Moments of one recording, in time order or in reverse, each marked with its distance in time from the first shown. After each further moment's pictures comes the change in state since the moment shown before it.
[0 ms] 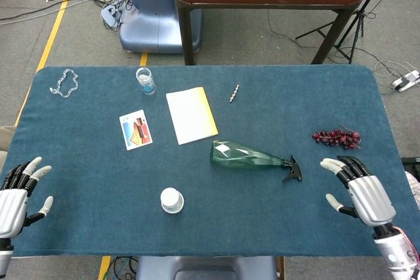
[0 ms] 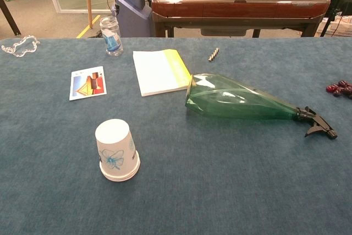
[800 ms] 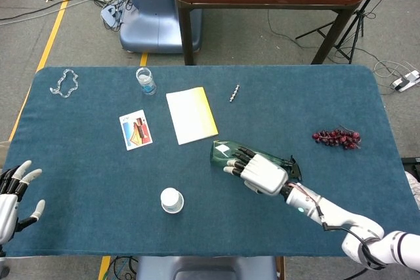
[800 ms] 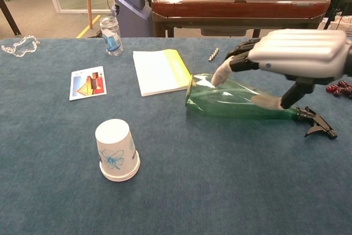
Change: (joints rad) left arm 0.038 0.020 0.006 -0.013 -0.005 0.042 -0.002; right arm 0.549 -0.191 0.090 0.076 -0.098 -0.577 -0.219
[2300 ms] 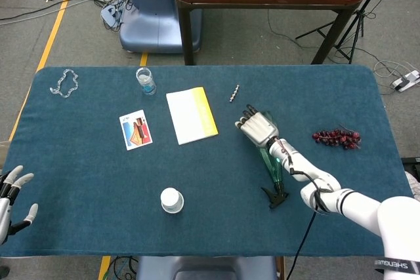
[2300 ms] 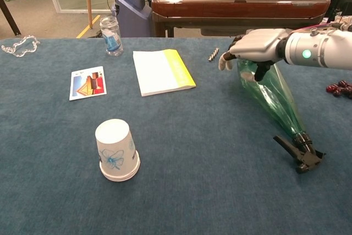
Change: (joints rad) left arm 0.024 -0.024 -0.003 0.066 -0.031 -0.017 -0.057; right arm 0.239 -0.298 0.085 0.572 0.448 -0.280 -0.192
